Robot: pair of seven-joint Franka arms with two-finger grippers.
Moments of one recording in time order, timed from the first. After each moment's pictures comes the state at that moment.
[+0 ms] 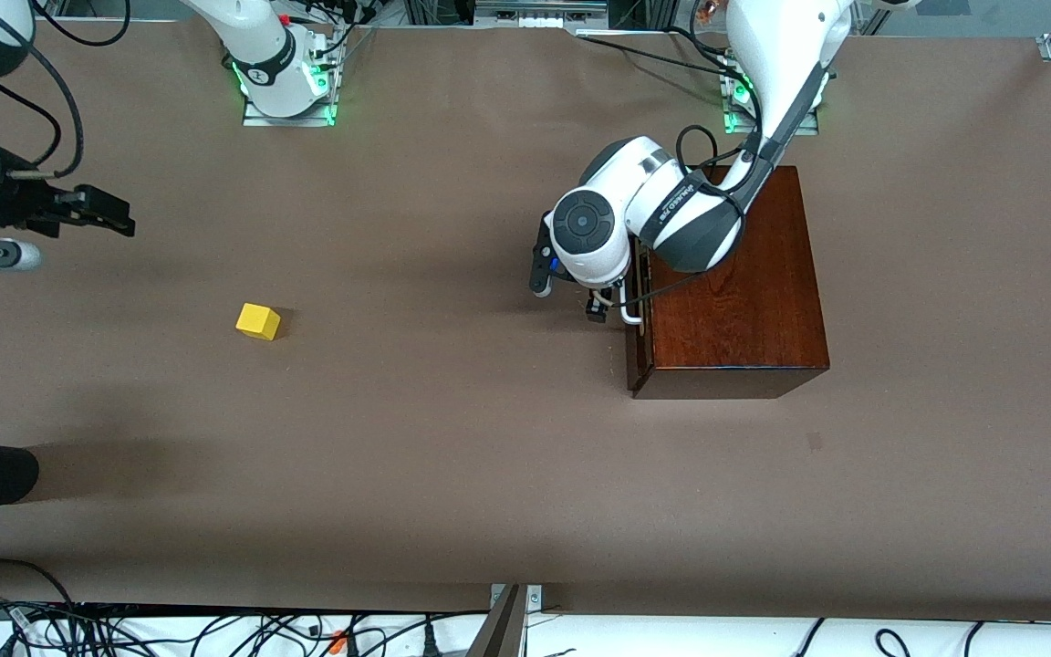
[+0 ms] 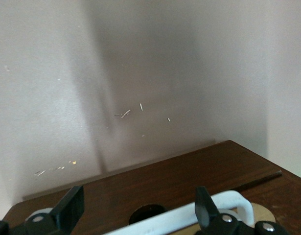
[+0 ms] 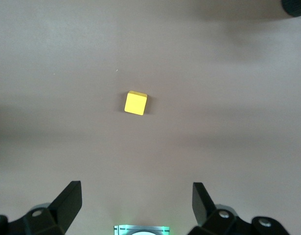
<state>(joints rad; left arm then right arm) -0.47 0.59 -0.25 -1.52 0.14 1.82 1.00 0.16 0.04 -0.16 -1.62 -0.01 1.53 -0.03</state>
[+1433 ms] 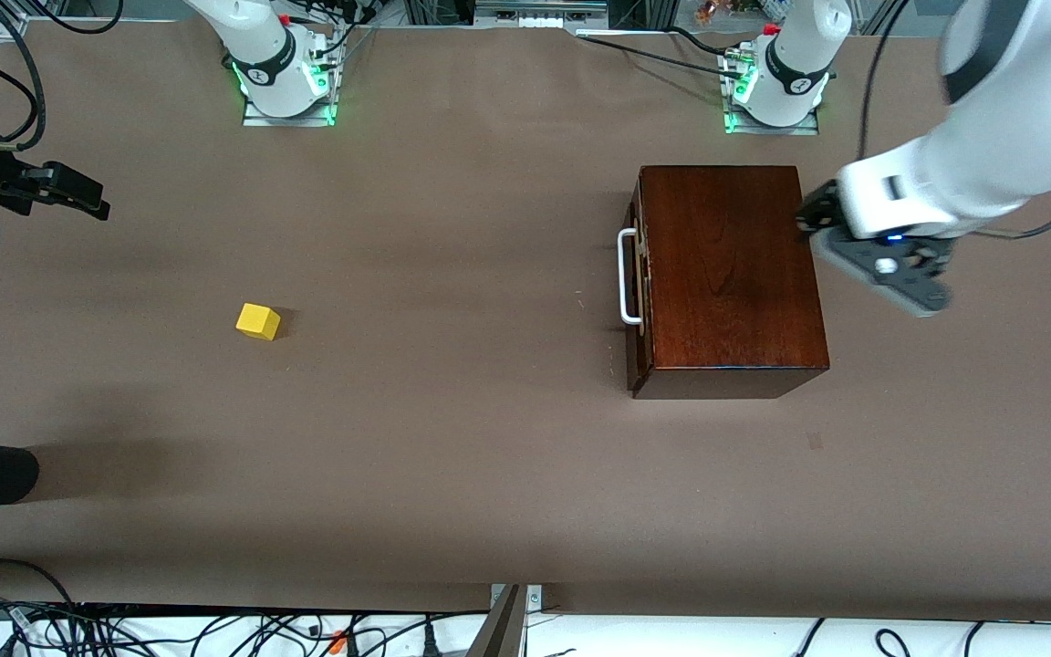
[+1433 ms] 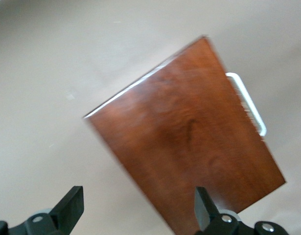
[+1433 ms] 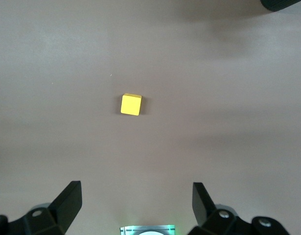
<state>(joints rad) -0.14 0.17 -0.05 -1.43 -0.02 1.51 0.33 0.04 0.01 -0.06 -1.62 -0.01 1.52 0.04</state>
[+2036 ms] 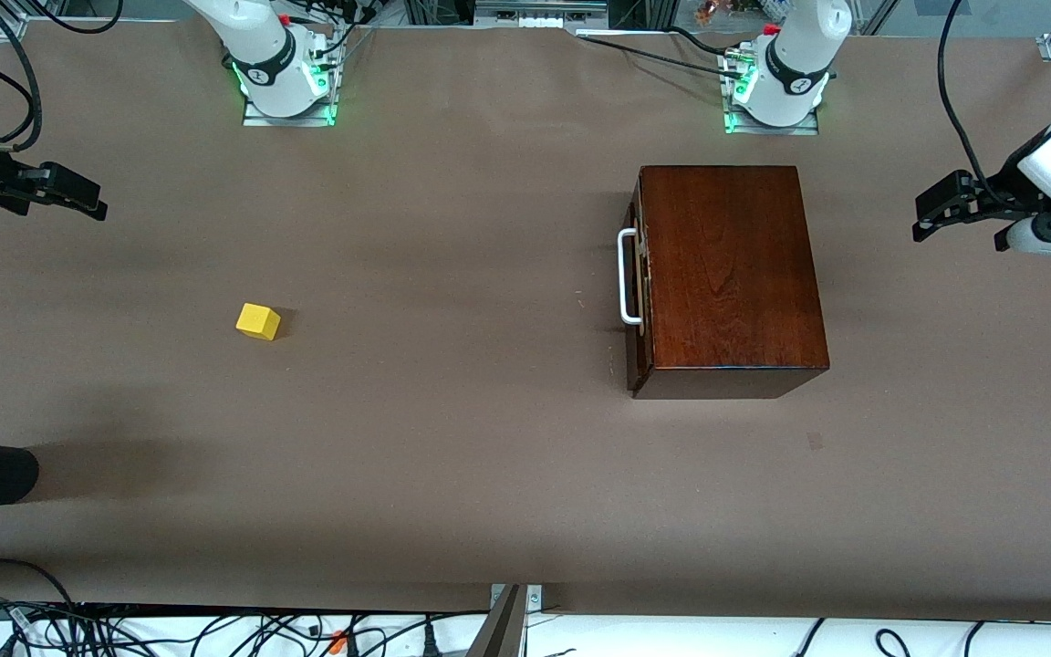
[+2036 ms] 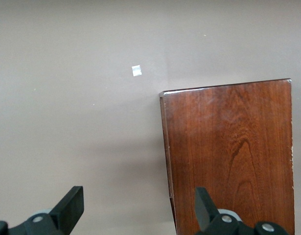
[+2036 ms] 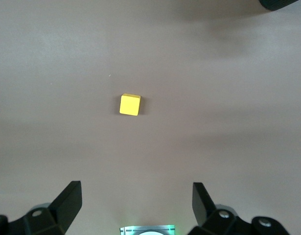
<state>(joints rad) -0.04 0.00 0.01 -1.61 -0.01 1.60 0.03 0.04 0.01 -0.06 -1.62 -0.01 1.52 0.04</state>
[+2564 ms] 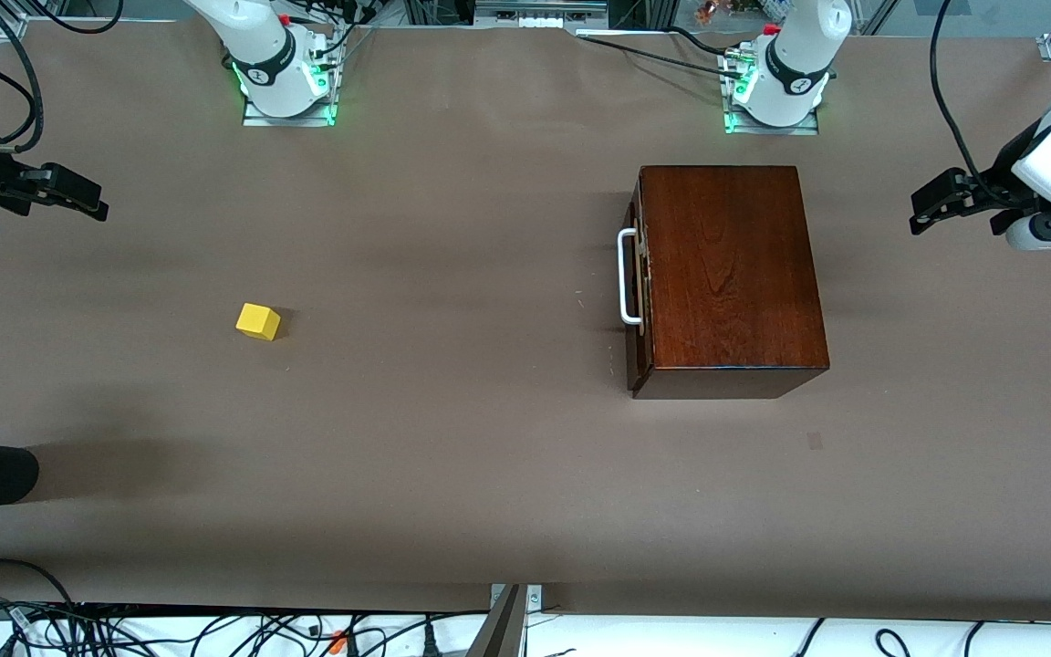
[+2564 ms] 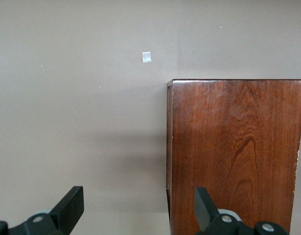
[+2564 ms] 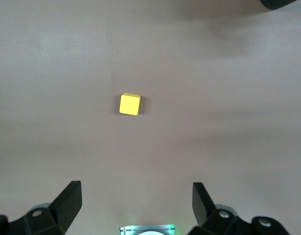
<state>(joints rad) -0.03 -0.01 -0.02 -1.62 0.01 1.56 -0.09 0.04 0.01 -0.06 -1.62 -0.01 1.52 0.04</state>
